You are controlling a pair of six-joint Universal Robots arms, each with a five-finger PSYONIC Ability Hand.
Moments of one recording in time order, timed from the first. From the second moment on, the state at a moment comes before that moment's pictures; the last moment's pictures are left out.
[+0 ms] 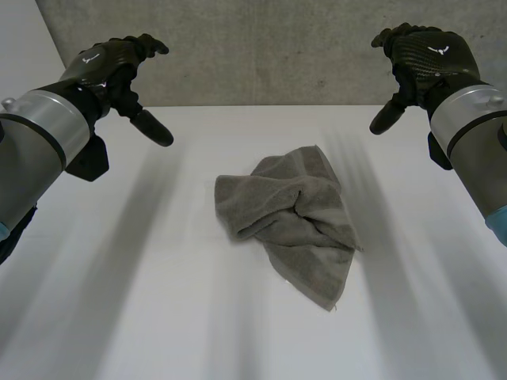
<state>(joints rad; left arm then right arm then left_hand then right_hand) 4.35 -1.77 -1.26 3.01 -1.48 2.99 1.96 -1.32 1.23 0.03 1.59 3.04 0.28 0.29 0.28 0.29 0.25 0.23 0.24 0.25 0.25 0.06</state>
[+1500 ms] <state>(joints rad) 4.37 -1.70 -1.31 3.04 -1.27 3.02 1.95 -1.52 1.24 0.41 1.16 2.94 1.34 1.42 1.53 1.48 1.43 1.32 1.31 1.33 1.33 1.17</state>
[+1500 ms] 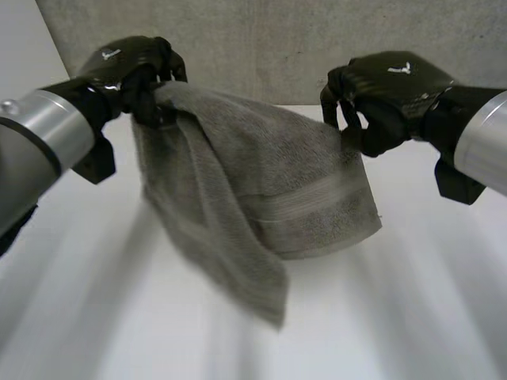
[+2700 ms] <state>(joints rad) 4.37 -1.75 -1.66 3.08 -1.34 3.27 2.23 -1.26 1.59 0.14 1.41 2.78 0.36 0.36 0.36 0.36 0.37 0.46 0.46 0.46 0.47 0.30</state>
